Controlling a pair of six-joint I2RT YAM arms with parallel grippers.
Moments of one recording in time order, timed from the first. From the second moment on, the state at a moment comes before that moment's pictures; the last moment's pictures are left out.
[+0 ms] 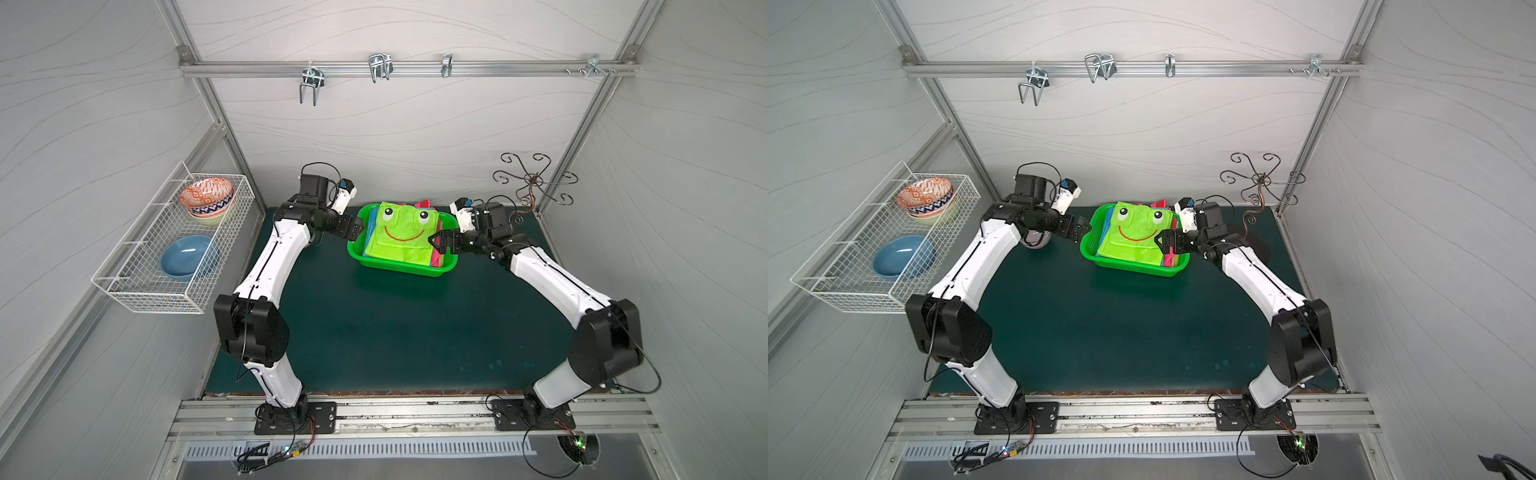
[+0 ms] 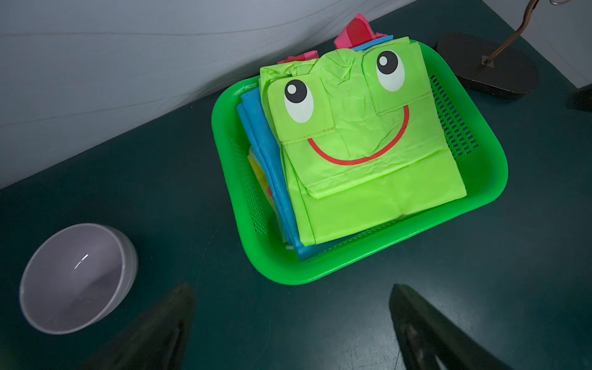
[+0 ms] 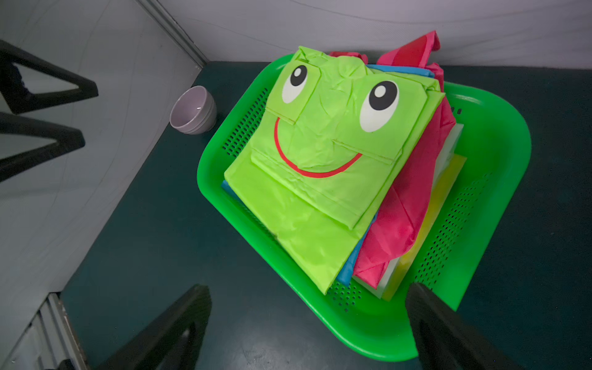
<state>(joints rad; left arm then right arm) -0.15 1.68 1.68 -0.83 0.28 0.25 0.44 1.51 1.26 -0.36 -0.33 0.17</state>
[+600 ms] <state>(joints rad) 0.09 1.28 0.83 -0.37 0.13 0.02 0.28 0.80 0.34 0.07 -0.01 0.02</state>
